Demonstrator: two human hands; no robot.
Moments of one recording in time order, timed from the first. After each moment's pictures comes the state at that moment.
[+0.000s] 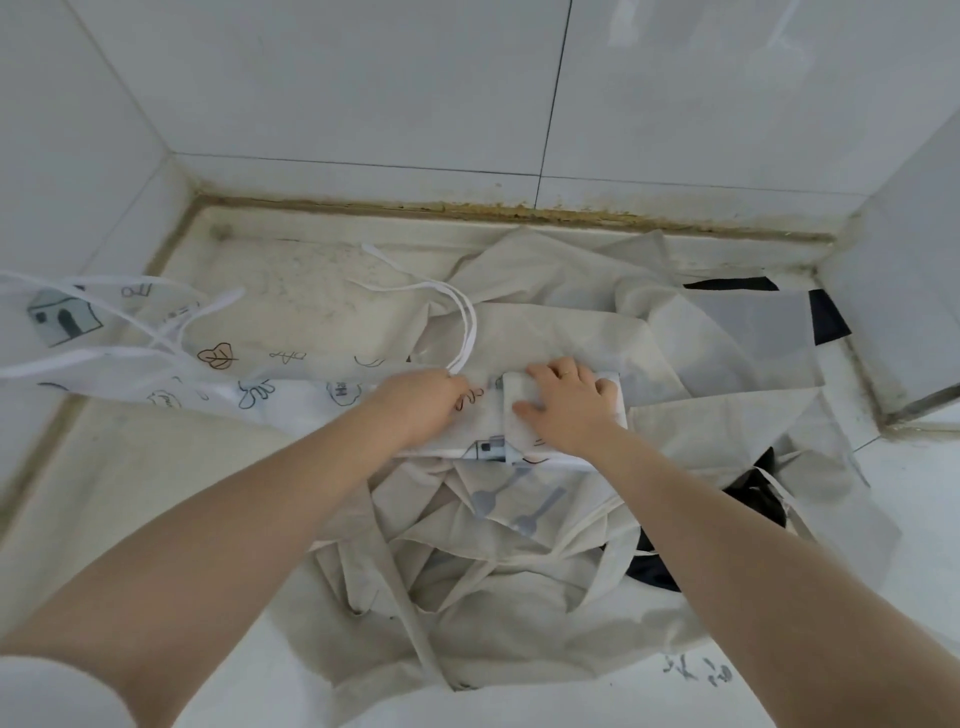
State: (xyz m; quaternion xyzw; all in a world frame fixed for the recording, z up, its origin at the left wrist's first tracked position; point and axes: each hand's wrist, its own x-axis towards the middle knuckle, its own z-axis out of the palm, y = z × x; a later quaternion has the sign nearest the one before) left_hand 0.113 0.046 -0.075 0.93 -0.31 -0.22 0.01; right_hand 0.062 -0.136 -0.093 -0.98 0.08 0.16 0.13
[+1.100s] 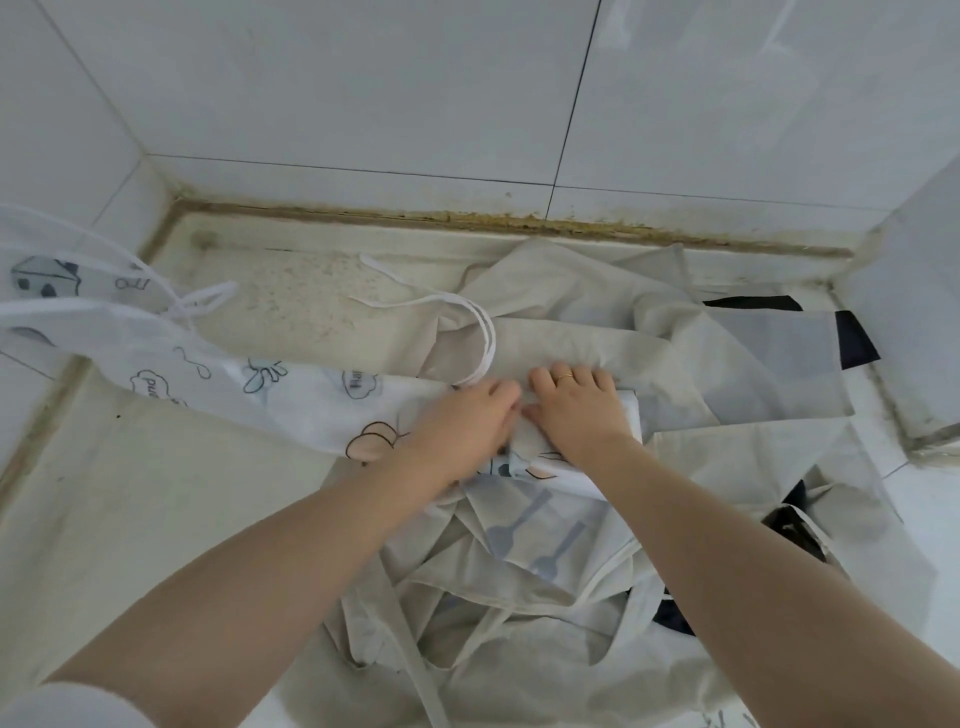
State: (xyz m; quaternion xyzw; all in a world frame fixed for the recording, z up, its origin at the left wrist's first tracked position) left_hand 0.117 0.022 -0.105 0.92 -0.36 -0.04 0.15; right_hand 0.092 -0.131 -0.107 -0.99 0.00 0.12 -0.05
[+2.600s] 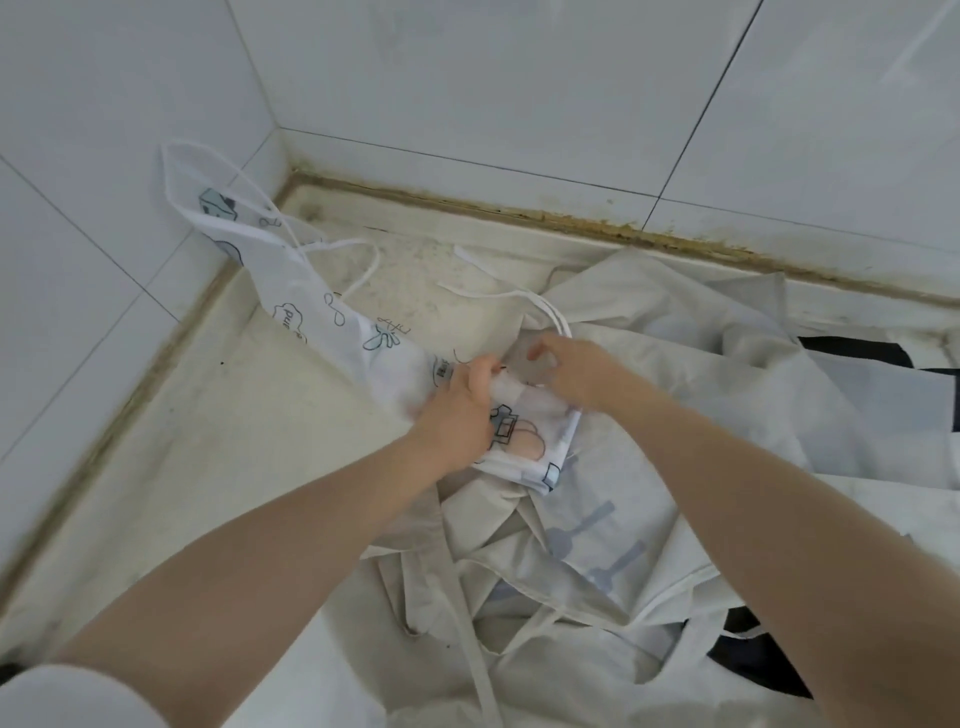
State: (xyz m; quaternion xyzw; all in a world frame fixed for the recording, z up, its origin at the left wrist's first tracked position) left_hand 0.117 0.087 -0.105 0.94 -0.14 -0.16 0.28; right_hand 0.157 -0.077 -0.074 -0.94 -0.01 0.27 0.19
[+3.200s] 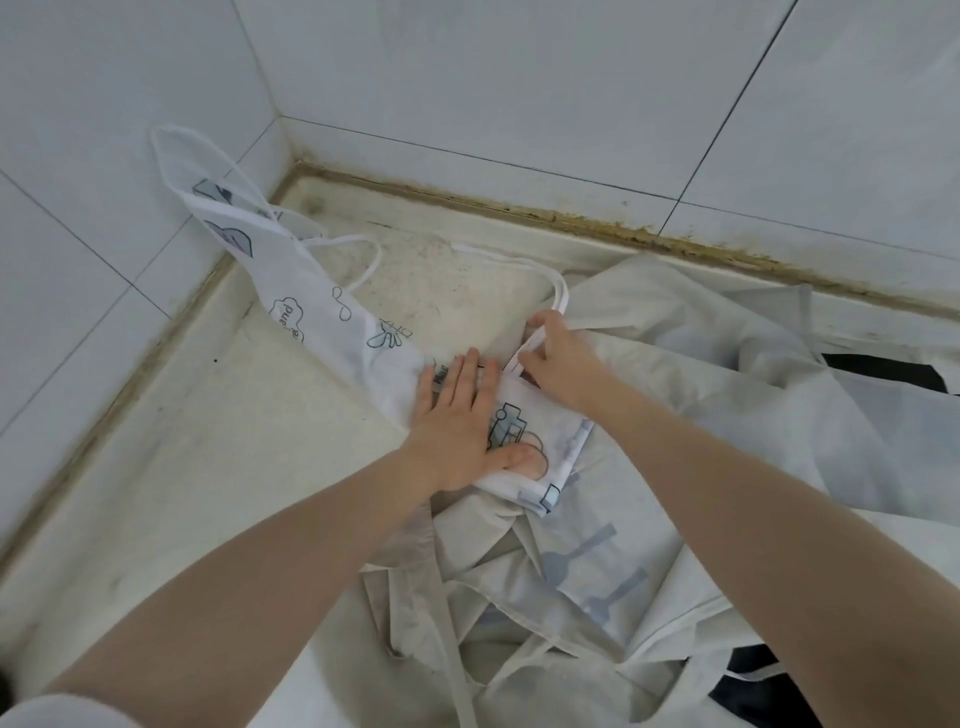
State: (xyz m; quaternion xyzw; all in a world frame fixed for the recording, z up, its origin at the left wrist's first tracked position) left_hand 0.120 0.083 -0.119 0.97 -0.16 -0.19 0.05; right_hand 0.175 -0.067 -0.094 -0.91 0.02 0.18 0.38
